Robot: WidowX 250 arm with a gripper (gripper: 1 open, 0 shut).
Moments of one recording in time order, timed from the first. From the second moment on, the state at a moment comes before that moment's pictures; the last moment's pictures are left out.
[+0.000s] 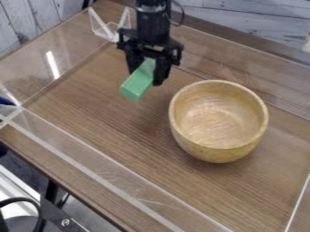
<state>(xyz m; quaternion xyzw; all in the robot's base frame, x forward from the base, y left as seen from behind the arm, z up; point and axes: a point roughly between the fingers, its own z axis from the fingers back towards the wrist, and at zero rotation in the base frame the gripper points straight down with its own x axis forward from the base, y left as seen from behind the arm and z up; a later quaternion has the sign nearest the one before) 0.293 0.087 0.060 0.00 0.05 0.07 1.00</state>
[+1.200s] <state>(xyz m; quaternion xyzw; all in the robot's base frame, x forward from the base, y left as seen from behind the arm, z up) 0.289 0.105 0.029 0.00 0.06 0.09 0.99</state>
